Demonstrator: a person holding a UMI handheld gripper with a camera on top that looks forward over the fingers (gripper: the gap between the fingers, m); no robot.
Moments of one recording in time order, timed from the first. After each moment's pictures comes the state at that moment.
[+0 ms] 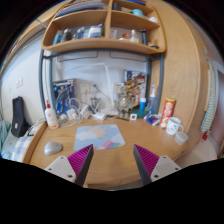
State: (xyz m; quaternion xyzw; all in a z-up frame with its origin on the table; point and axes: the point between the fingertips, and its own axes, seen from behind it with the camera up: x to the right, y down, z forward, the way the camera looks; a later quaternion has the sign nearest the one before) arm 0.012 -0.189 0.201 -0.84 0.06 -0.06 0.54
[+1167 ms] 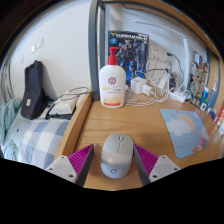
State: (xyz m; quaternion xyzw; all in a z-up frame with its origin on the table) arm -0.319 0.085 0.086 -0.91 -0.08 0.00 0.40
